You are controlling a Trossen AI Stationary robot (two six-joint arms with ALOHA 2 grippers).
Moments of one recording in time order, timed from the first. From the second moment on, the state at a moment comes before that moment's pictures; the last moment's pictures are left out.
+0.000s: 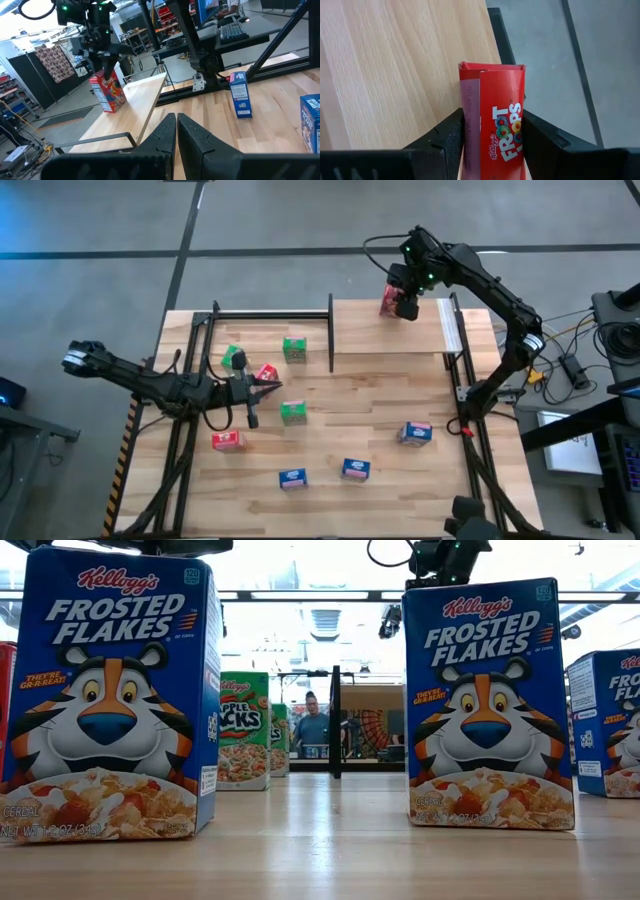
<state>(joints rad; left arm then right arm) -0.29 0.88 0.55 0.30 -0.54 0.32 -0.83 1.61 1.78 -1.22 -0.08 -0.63</state>
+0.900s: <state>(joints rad) -0.29 0.88 0.55 0.30 -0.54 0.31 -0.83 1.60 1.78 -1.21 -0.08 -0.59</state>
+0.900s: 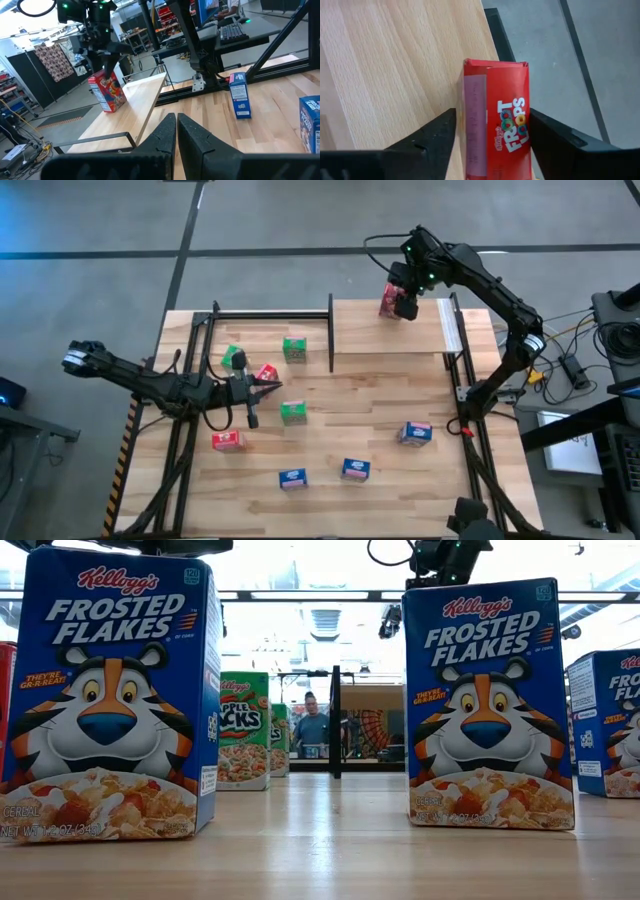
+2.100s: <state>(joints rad) -0.29 0.88 0.55 0.30 -0.54 0.31 -0.67 1.37 1.52 -1.13 0.13 -0.21</state>
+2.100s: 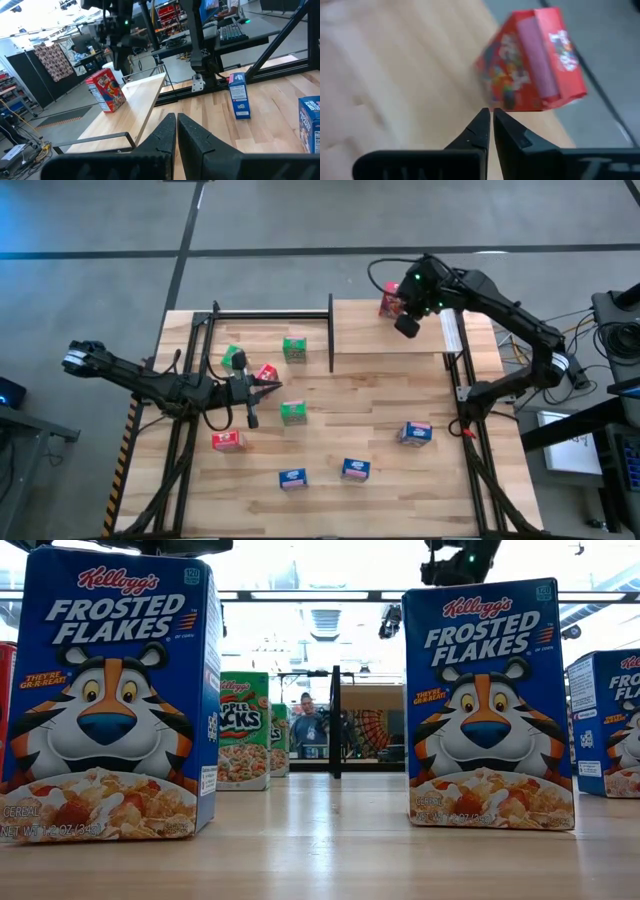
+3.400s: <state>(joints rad) -0.29 0.88 0.55 0.29 -0.54 0.31 -0.71 1.40 1.50 -1.06 0.24 -0.38</state>
